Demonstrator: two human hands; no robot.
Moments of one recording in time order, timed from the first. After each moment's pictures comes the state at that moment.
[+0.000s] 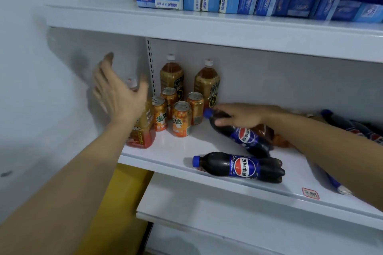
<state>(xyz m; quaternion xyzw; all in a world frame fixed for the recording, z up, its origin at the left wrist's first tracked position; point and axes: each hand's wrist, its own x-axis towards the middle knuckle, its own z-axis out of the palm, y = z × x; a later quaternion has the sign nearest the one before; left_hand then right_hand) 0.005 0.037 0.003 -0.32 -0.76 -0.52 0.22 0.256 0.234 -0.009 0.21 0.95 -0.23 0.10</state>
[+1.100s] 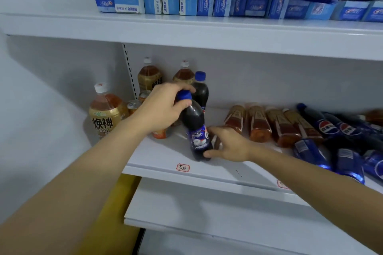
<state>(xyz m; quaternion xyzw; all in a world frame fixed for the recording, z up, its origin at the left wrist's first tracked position) 0.116 0.069 0.035 -0.67 -0.66 -0.34 -0.03 0.323 0.204 -0.089 0.23 0.94 -0.23 -0.09</state>
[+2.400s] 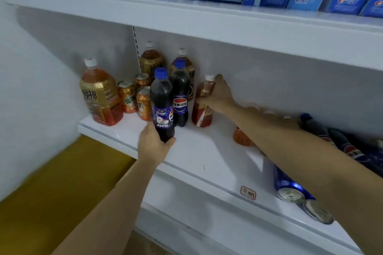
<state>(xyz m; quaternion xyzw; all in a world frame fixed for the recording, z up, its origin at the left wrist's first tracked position) 0.197 0.087 -0.148 -0.29 -0.87 -0.40 -0.06 0.288 0.318 -0.054 0.36 0.81 -0.38 -0.26</state>
